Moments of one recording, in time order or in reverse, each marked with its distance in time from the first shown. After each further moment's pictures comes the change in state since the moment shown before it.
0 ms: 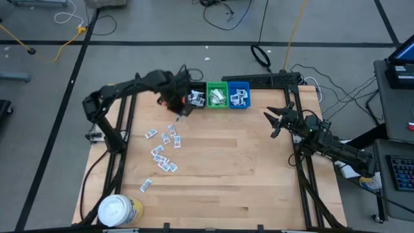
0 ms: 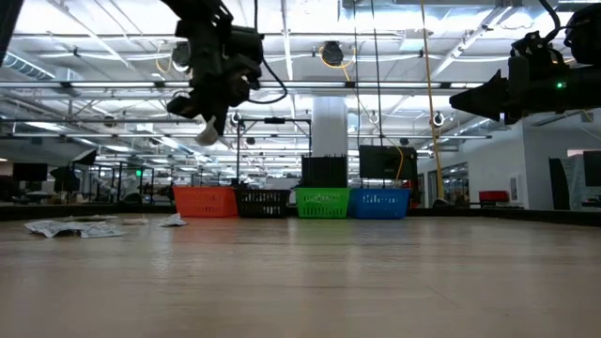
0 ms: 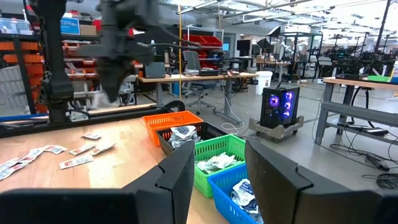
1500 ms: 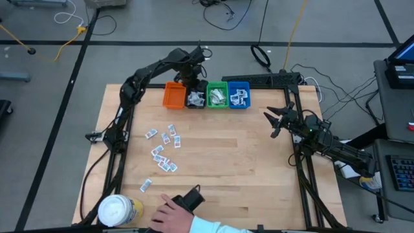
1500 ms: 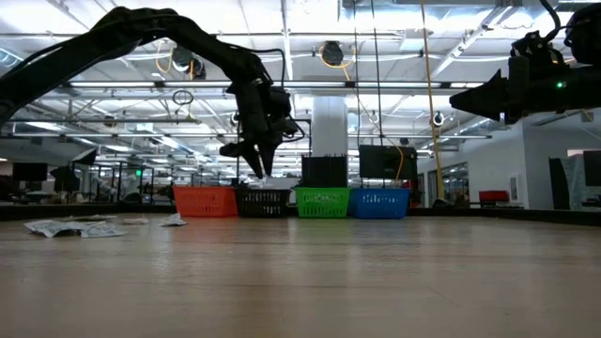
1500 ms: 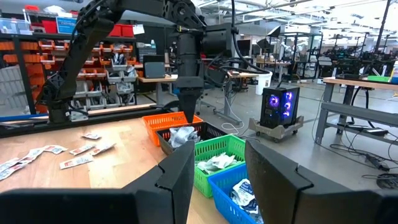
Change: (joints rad) left arm 0.236 0.588 0.642 -0.076 -0.017 0.200; right arm 0.000 0.000 0.000 0.000 0.000 0.000
